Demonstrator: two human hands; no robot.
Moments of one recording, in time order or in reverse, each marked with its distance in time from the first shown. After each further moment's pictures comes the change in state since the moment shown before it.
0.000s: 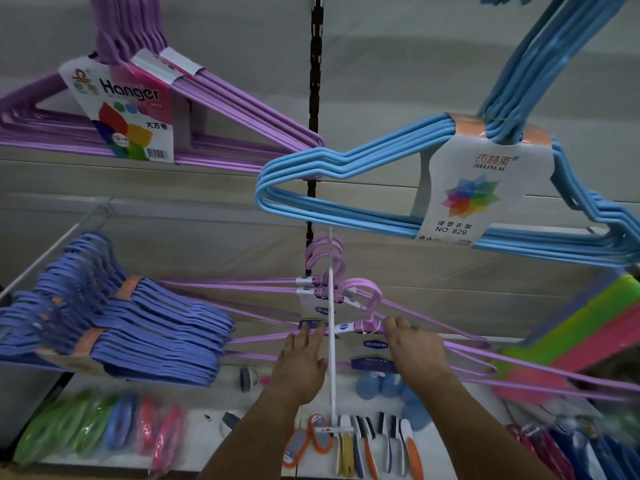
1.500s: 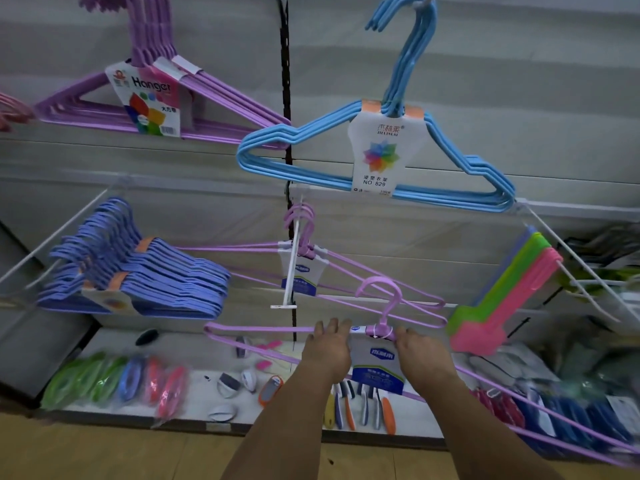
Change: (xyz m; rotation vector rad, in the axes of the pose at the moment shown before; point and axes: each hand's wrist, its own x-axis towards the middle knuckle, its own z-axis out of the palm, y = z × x) left_hand -0.101 0.116 0.056 0.059 -0.001 0.072; right_hand -0.151 0.053 -0.023 -0.031 -0.362 0.058
